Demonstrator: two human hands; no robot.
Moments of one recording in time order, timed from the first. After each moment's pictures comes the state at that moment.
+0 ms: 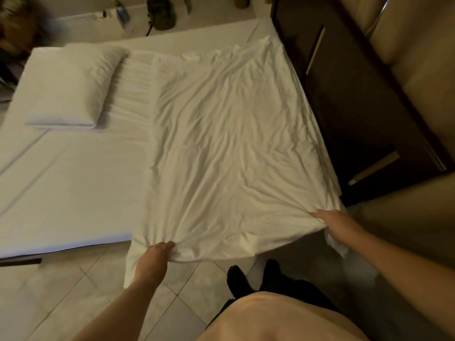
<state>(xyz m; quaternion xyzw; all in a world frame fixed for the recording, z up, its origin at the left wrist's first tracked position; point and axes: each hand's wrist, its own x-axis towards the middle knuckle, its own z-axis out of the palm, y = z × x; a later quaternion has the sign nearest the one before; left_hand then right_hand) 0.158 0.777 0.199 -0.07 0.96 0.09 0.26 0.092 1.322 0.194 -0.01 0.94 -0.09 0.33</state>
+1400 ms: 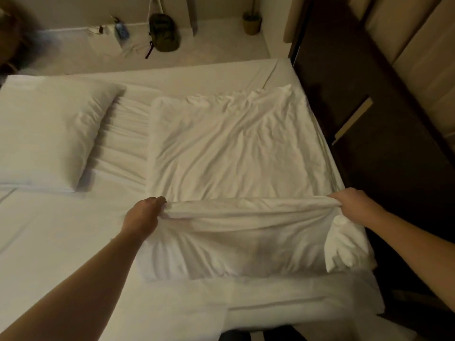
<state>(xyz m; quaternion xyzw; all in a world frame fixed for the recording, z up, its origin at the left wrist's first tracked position) -0.391 0.711 0.215 0.00 0.98 0.07 0.18 -0.406 1.271 0.261 0.05 0.94 -0.06 0.34</state>
